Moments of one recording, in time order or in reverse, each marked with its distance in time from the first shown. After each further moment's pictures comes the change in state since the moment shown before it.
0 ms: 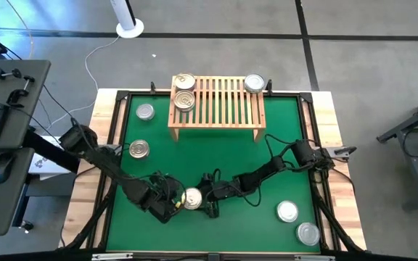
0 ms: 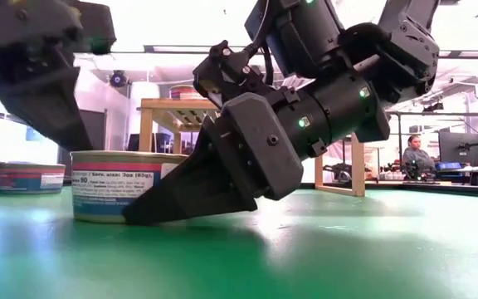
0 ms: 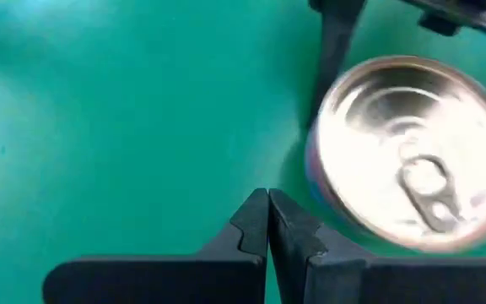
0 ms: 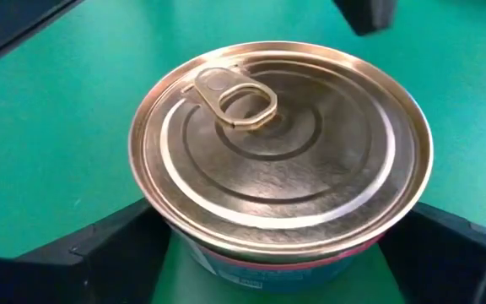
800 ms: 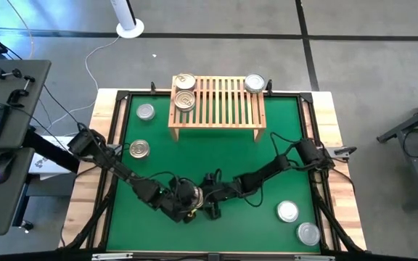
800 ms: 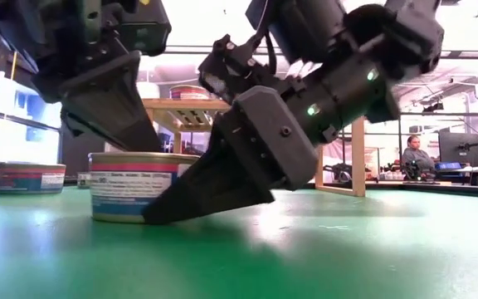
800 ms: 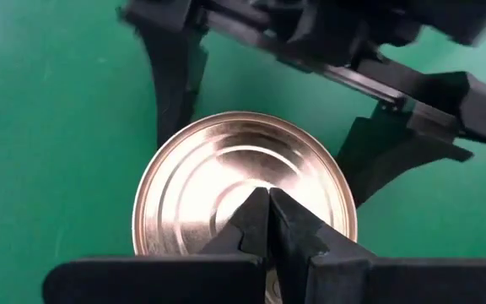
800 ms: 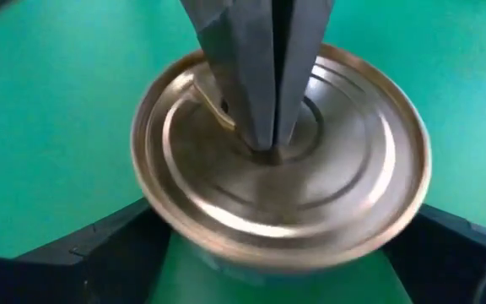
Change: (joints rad) left arm 0.077 0.138 0.006 0.389 0.107 0.244; right arm 0.009 -0.059 0.000 -0.163 0.060 0.015
